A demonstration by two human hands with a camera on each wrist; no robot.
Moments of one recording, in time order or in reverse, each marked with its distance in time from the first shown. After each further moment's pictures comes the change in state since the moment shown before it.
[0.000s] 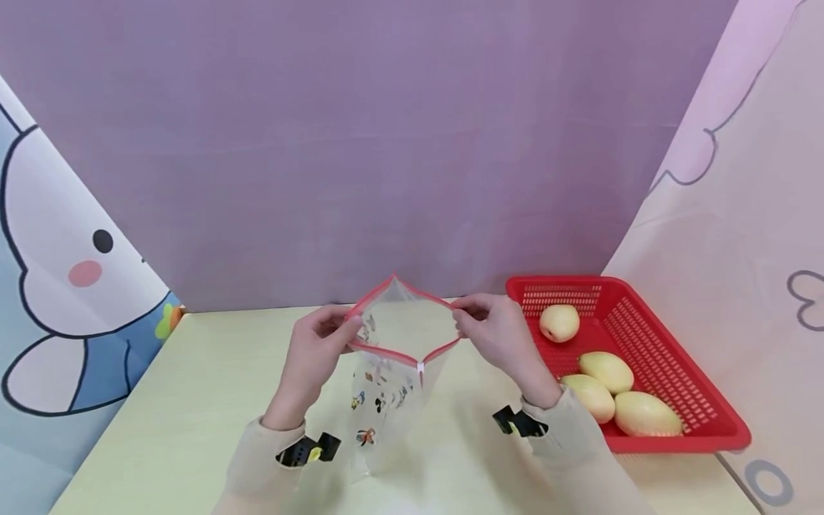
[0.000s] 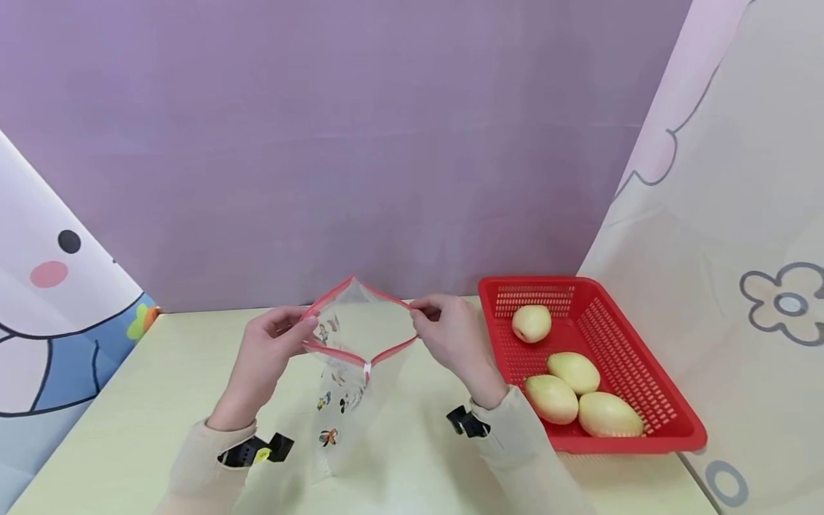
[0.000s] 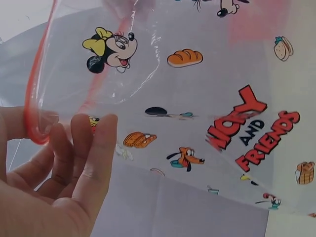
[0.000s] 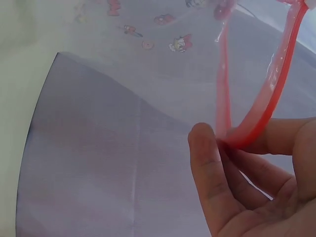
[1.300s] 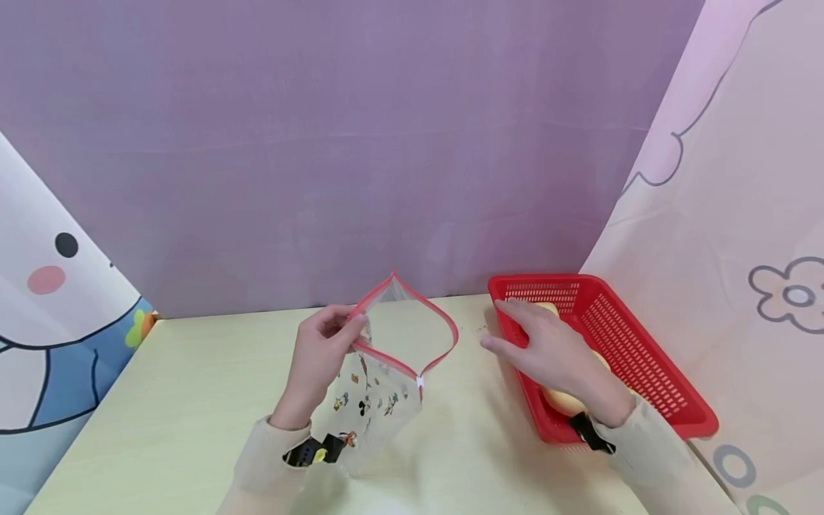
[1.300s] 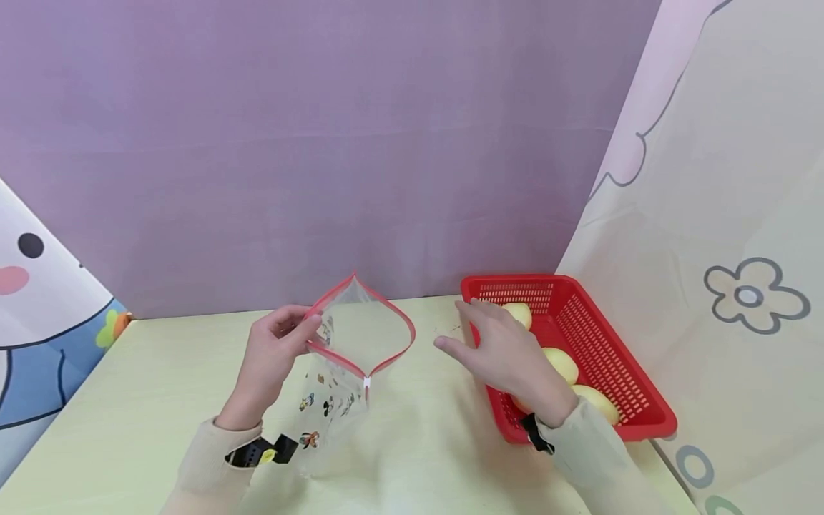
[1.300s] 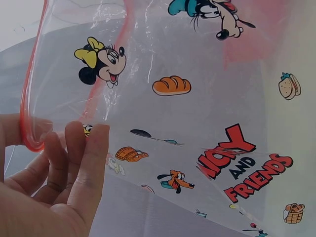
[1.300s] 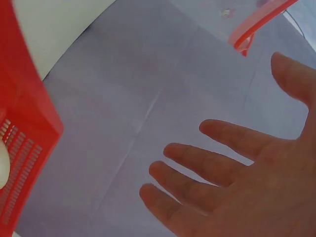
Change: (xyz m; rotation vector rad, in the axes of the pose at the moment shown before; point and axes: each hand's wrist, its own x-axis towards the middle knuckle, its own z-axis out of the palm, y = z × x) left_hand 0.007 -0.009 0.024 -0.037 -0.009 0.040; right_hand -0.040 0.011 -0.073 -0.575 -0.194 0.065
